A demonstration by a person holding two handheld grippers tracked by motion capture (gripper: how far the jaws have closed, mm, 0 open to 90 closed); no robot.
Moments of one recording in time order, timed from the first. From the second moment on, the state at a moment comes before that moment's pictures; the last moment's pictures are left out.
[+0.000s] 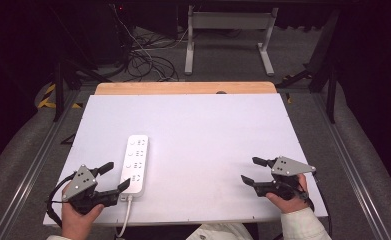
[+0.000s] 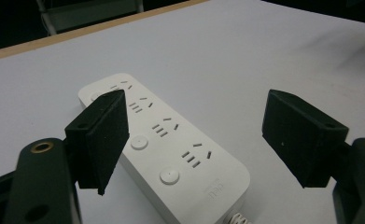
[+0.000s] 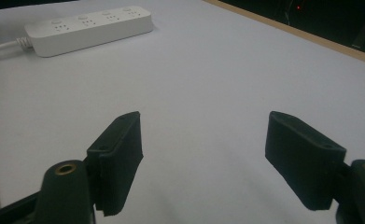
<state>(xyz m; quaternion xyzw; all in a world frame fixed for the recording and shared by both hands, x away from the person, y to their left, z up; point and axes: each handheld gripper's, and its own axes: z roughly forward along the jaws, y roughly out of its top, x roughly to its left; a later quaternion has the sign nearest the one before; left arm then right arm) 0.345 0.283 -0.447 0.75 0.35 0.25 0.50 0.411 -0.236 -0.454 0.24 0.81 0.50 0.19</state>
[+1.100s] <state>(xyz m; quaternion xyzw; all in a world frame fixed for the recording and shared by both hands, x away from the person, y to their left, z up) 0.347 0.282 -0.433 0.77 0.36 0.25 0.47 0.410 -0.231 -0.456 0.22 0.82 0.50 0.16</state>
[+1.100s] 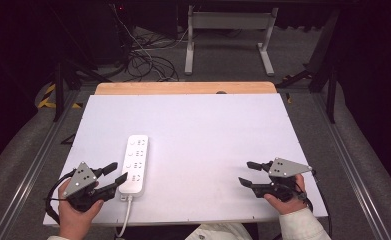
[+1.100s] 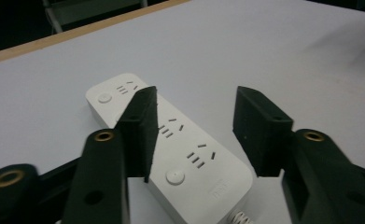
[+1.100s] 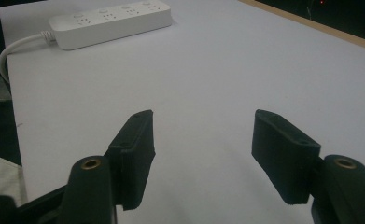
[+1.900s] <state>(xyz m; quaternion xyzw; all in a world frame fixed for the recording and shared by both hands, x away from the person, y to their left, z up) 0.378 0.269 -0.418 0.81 0.35 0.19 0.43 0.411 -0.231 -0.457 0.22 0.82 0.50 0.16</state>
